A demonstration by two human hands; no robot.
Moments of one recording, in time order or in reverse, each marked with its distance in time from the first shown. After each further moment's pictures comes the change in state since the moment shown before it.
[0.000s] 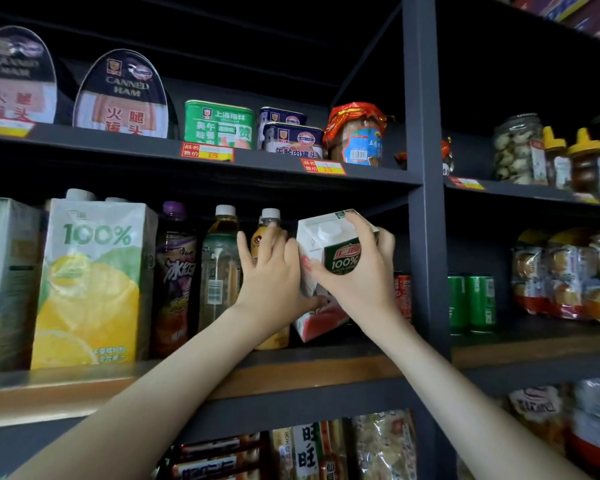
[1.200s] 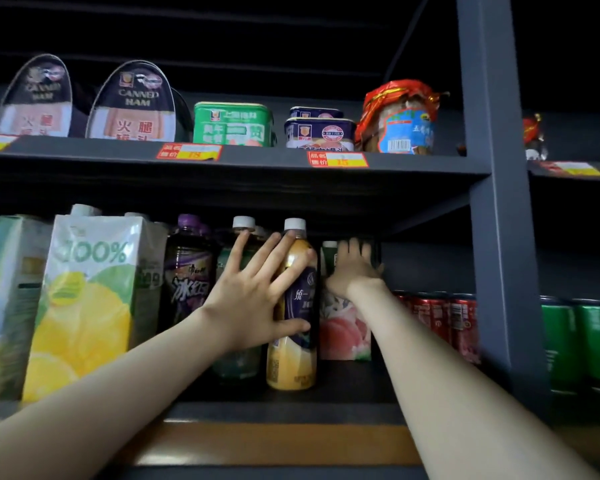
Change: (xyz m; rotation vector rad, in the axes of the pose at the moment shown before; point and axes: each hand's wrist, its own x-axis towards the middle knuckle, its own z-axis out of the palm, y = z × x) left_hand 0.013 -0.075 0.030 0.452 0.034 0.277; right_hand 0.090 0.089 0.118 -0.602 -0.644 0.178
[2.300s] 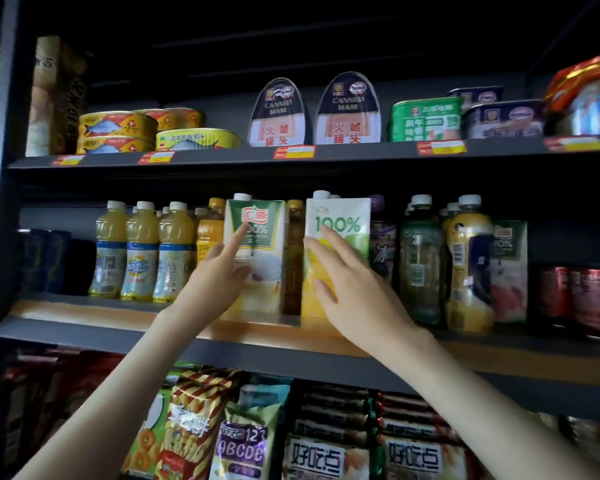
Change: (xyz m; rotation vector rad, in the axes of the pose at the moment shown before) left_hand -0.213 -0.181 -0.102 -0.598 -0.279 -0.812; right_hand -0.223 -0.230 -0.024 0.309 0.143 -0.703
